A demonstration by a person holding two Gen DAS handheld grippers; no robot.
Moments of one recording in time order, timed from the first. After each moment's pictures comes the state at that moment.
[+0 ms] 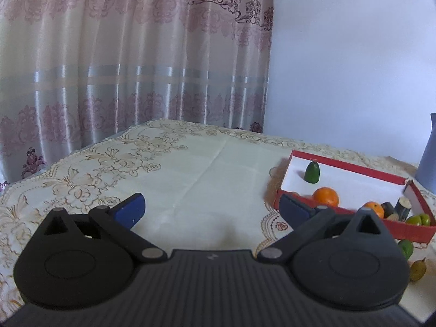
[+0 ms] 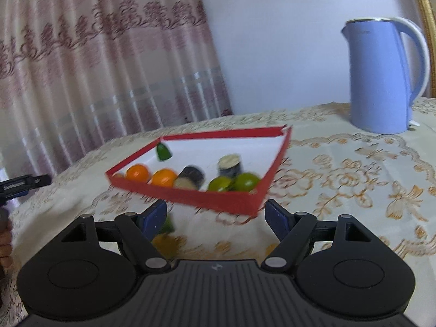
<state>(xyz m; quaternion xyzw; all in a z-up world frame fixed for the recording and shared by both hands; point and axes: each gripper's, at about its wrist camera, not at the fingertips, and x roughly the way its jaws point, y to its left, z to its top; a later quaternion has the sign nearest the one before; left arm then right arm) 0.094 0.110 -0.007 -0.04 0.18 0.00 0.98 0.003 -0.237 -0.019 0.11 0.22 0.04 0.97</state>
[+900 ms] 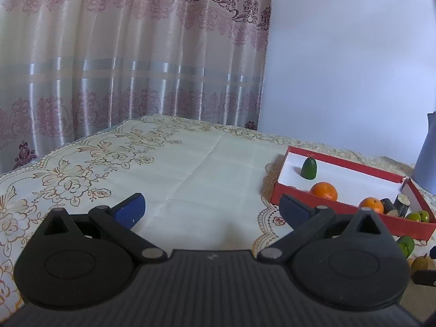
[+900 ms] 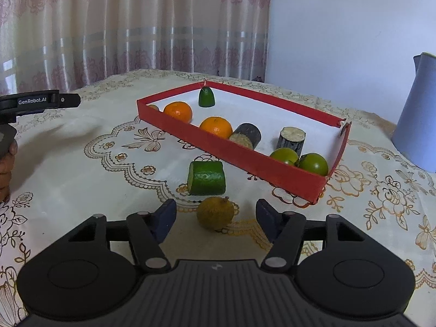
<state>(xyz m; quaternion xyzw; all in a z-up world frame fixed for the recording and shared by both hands) 0.099 0.111 -0.021 -0.06 0.18 -0.01 0.98 0.028 -0.161 -0.028 -0.04 0.30 0.08 0.95</state>
